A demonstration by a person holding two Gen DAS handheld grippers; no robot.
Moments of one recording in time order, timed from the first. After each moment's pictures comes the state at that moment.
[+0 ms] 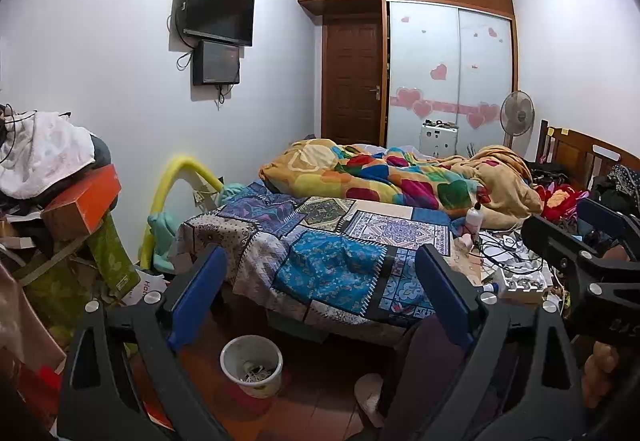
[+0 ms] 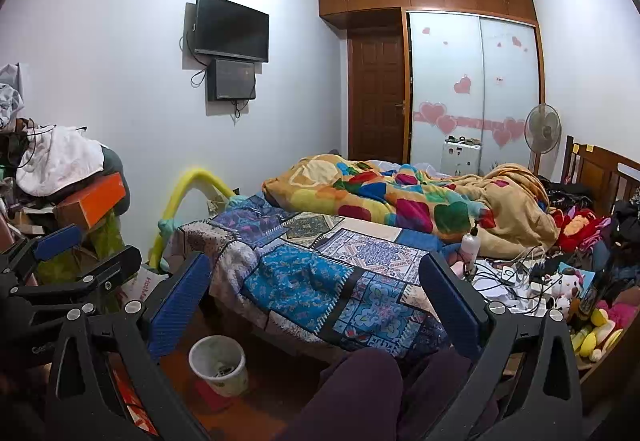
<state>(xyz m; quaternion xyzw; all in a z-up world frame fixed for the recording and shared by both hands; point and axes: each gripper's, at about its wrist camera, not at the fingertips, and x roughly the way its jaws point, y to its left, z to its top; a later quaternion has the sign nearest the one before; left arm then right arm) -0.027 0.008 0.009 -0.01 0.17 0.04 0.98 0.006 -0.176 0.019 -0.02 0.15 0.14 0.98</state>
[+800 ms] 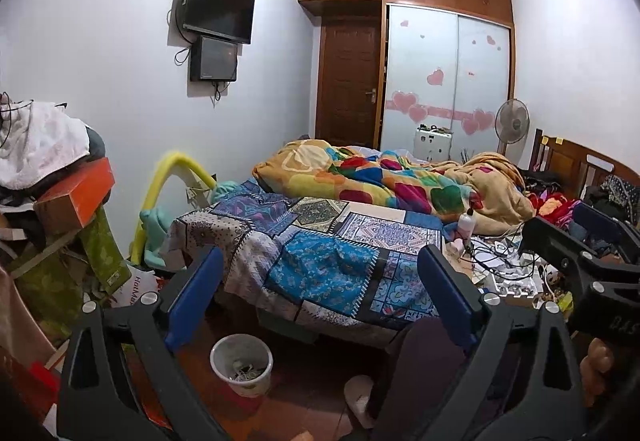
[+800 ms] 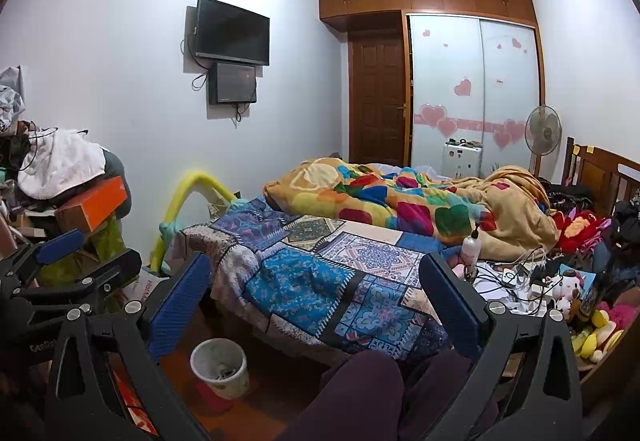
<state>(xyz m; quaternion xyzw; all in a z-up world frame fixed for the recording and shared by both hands) -0.032 0.022 0.011 -0.04 0.17 0.03 0.98 0.005 -0.178 0.021 -0.02 0.14 0.14 0.98</state>
